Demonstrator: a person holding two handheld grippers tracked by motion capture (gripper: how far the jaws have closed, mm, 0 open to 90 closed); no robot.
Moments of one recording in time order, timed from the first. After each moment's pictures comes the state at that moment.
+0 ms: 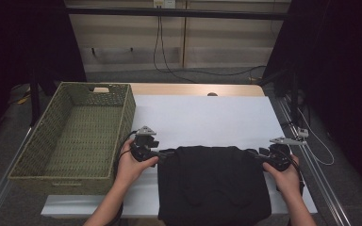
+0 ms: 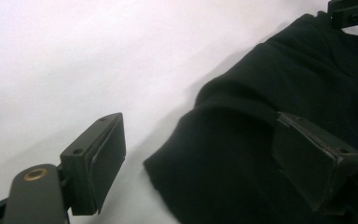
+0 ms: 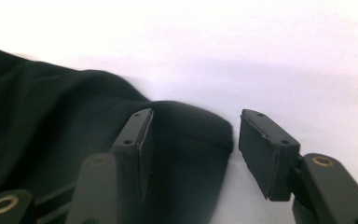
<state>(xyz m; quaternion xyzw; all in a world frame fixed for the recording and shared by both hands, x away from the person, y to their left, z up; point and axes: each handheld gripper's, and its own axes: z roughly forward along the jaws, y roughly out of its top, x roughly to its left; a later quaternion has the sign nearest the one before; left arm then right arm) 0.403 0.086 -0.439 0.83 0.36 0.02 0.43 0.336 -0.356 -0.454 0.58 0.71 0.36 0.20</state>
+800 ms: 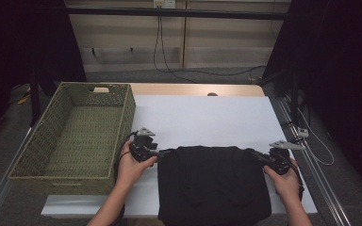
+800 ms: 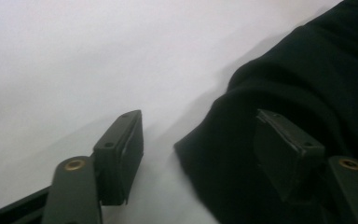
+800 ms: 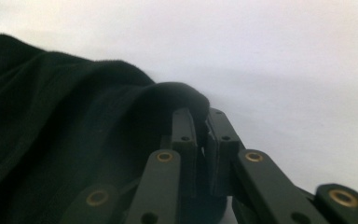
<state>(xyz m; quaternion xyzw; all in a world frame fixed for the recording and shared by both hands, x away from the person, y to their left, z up) 0.405 0.088 -0.450 0.83 0.39 0.04 0.40 0.325 -0.358 -0.458 0.56 0.71 0.39 0.19</state>
